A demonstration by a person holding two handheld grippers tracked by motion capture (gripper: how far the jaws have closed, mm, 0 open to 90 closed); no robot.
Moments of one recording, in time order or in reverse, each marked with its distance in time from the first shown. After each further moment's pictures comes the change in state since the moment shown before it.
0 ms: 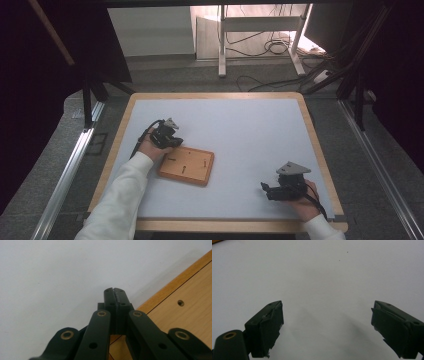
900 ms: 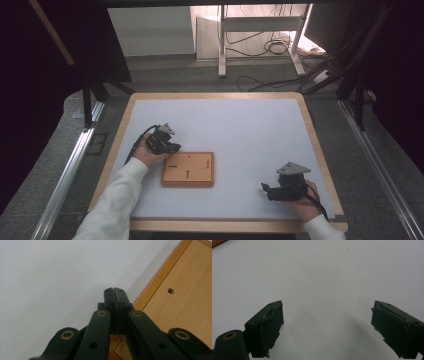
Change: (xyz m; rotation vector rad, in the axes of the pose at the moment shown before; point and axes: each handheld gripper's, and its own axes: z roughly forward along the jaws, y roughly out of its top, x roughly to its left) left arm -0.011 -0.019 -0.012 -0.005 -0.061 0.005; right arm -0.001 -0.001 0.000 0.017 0.000 -0.001
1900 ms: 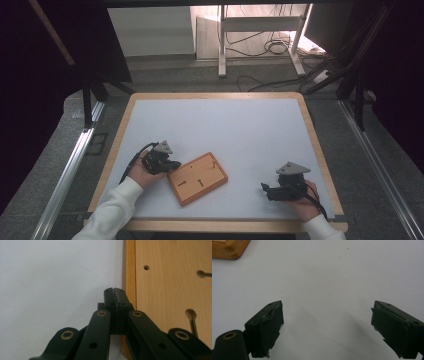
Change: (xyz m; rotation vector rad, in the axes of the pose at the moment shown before) left arm -0.049 -0.035 -0.014 -0.017 -0.072 0.019; right arm 0.001 0.000 0.001 0.001 -0.001 0.003
